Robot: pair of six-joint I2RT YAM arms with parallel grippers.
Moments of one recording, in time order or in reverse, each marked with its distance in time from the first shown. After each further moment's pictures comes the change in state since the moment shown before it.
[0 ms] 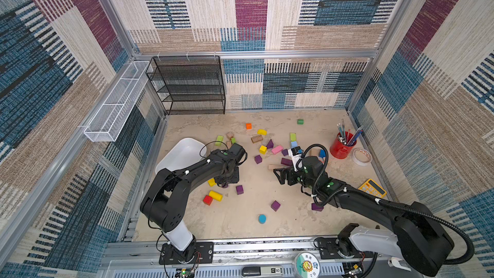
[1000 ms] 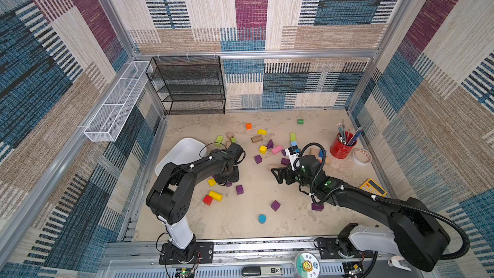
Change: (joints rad) left arm 0.043 0.068 -0.014 0.080 0.058 -0.001; right arm 0.011 0.042 0.024 0.018 -0.008 -0.019
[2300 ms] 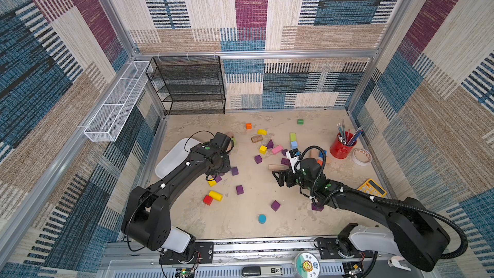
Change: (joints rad) left arm 0.109 -0.283 0.057 -0.140 -0.010 0.034; right arm 0.003 0.004 -0.064 0.060 0.019 -0.011
